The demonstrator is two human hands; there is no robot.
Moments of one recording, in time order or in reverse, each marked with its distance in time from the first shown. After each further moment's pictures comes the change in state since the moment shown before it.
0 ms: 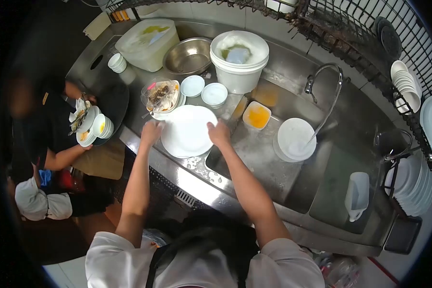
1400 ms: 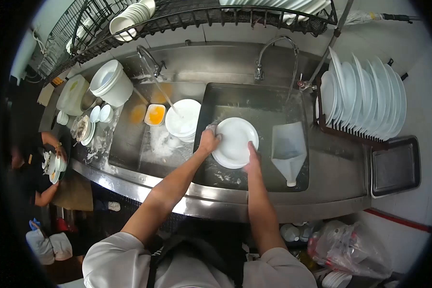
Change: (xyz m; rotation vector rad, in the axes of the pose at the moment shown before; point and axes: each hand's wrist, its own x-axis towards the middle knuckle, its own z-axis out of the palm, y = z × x) left_hand -0.317 0.481 0.448 -0.242 -0.190 0.782; right_hand -0.294 0.418 -0.433 1.502 0.497 0.446
